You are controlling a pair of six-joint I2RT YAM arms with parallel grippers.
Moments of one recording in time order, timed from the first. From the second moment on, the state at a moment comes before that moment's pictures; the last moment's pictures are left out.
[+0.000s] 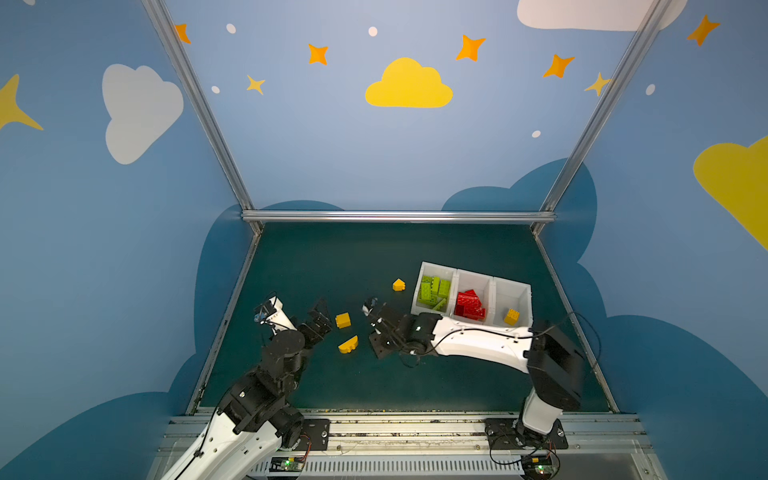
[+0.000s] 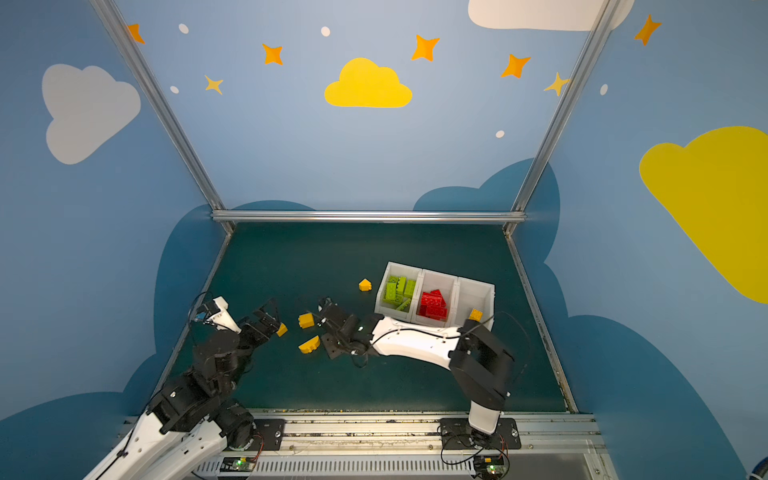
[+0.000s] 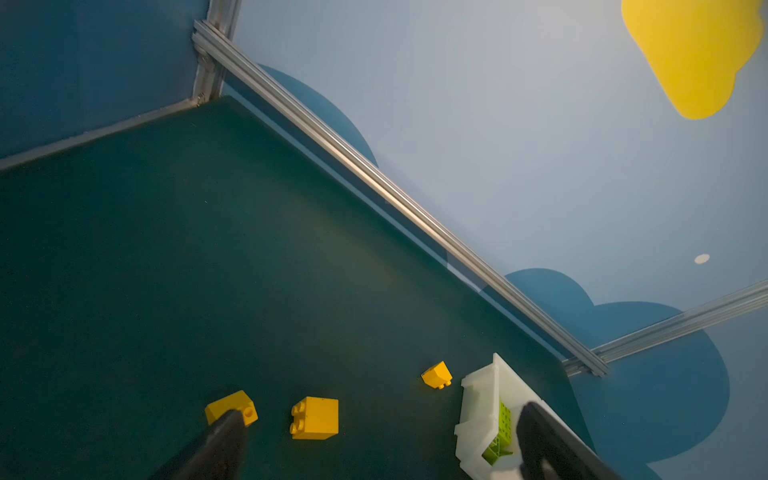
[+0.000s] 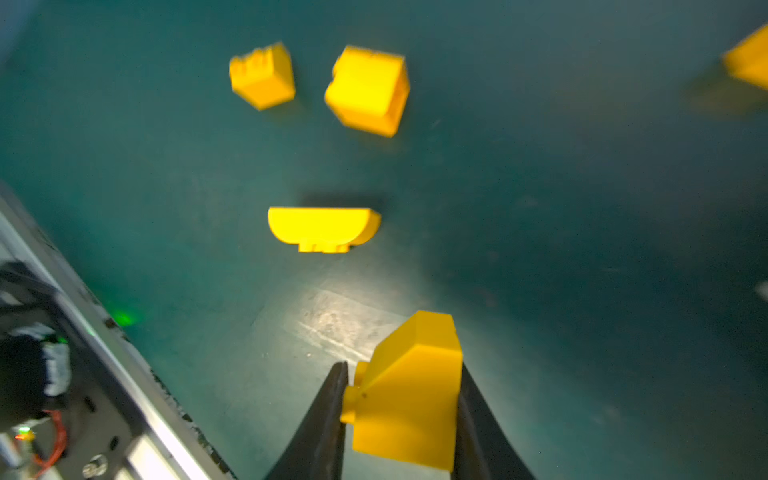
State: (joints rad) left arm -0.64 0.46 0.54 -0.44 -0.57 -0.87; right arm 1.13 1.70 1.22 -0.45 0.11 0.49
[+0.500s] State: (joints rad) left arm -0.65 0.94 0.59 -0.22 -0.26 -0.88; right arm 0.73 1.23 1.01 -0.54 0.14 0.49
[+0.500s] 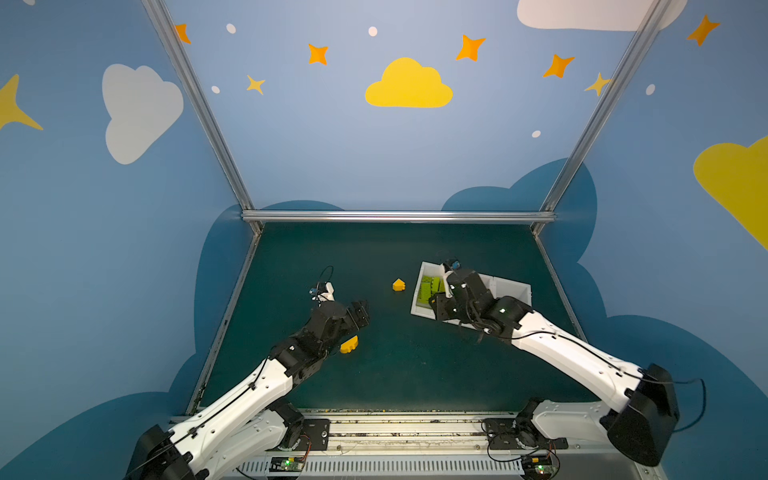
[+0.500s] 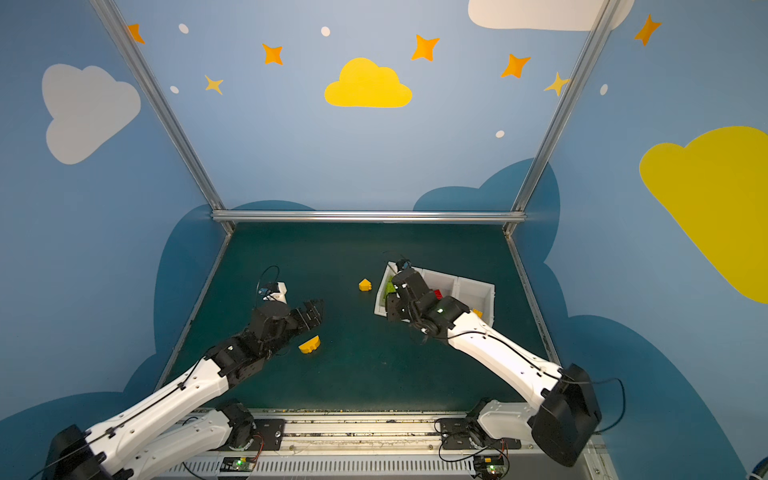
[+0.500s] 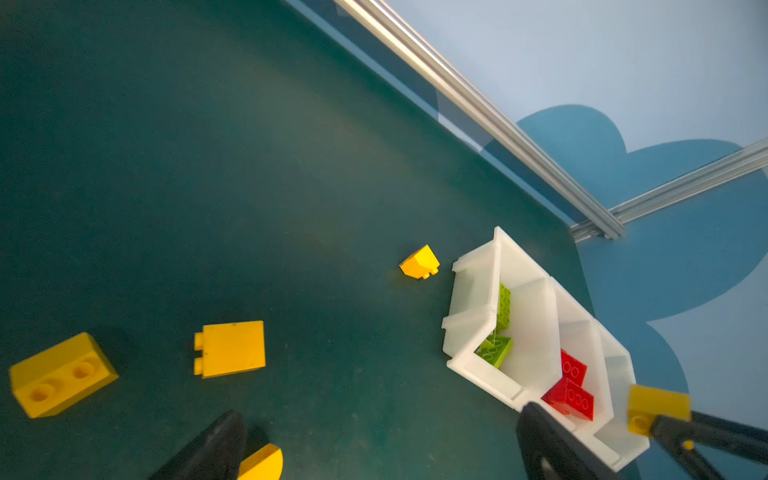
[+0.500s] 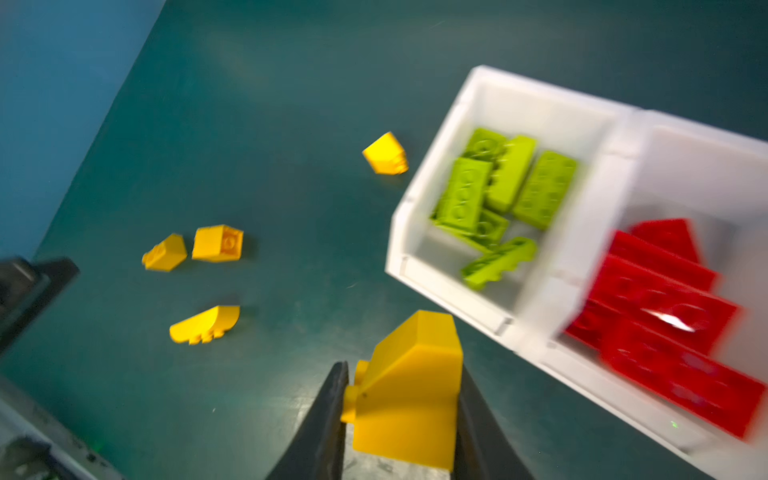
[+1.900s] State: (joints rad) left arm -0.78 1.00 0.62 -0.35 -0.42 -0.93; right arm 0.01 1.24 0.84 -0.46 -0.10 0.56
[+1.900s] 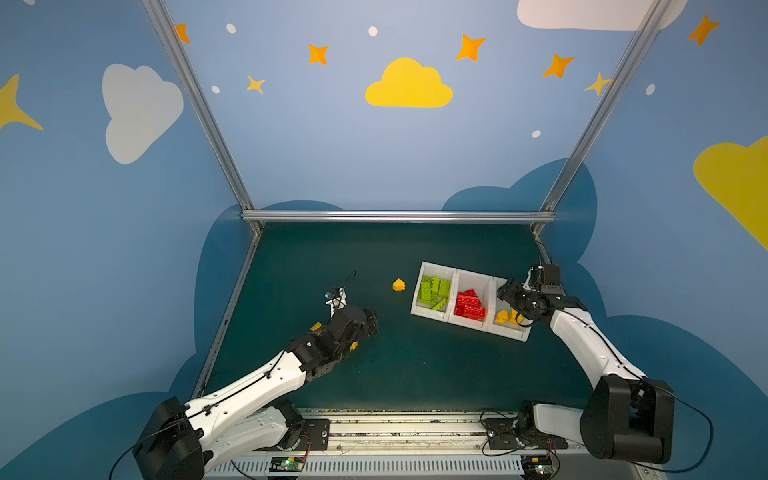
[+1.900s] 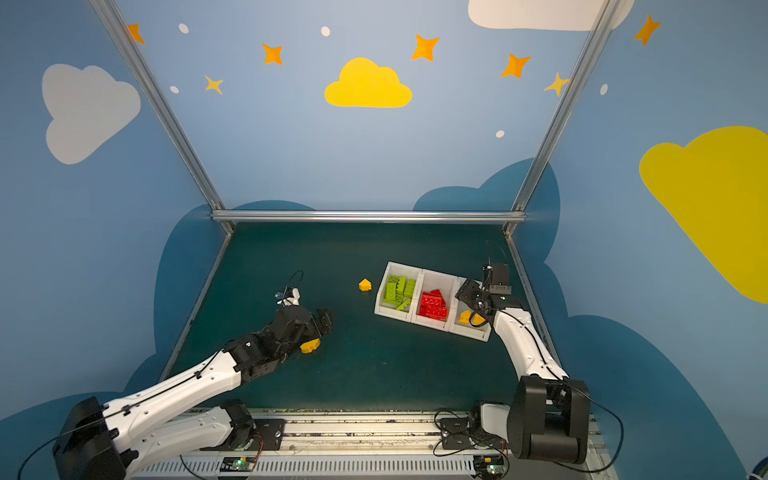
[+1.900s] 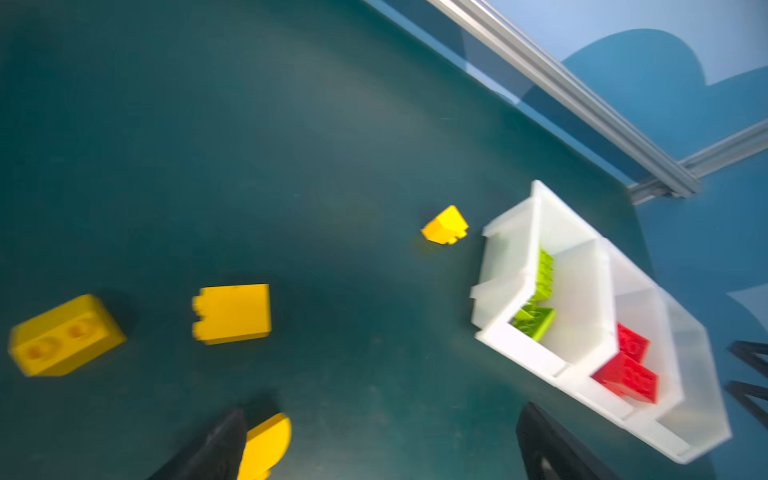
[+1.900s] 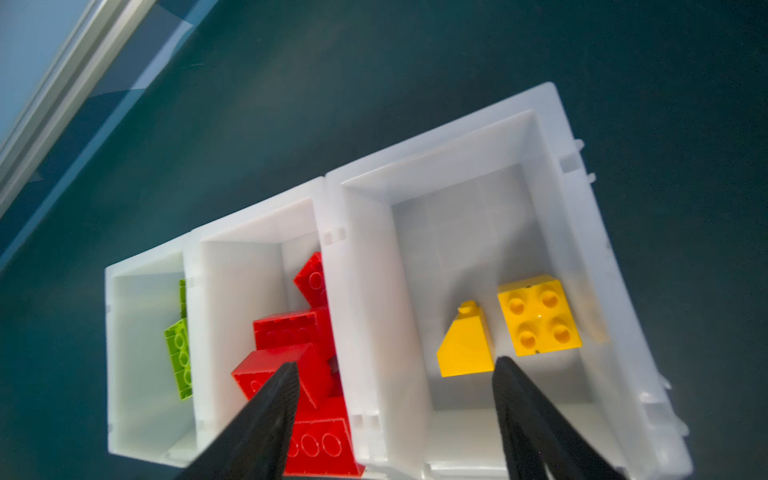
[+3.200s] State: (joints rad) left arm -0.74 1.41 0.66 -0.45 -0.24 -0.83; right arm 0.27 1.02 0.73 -0.33 -0.22 0.54
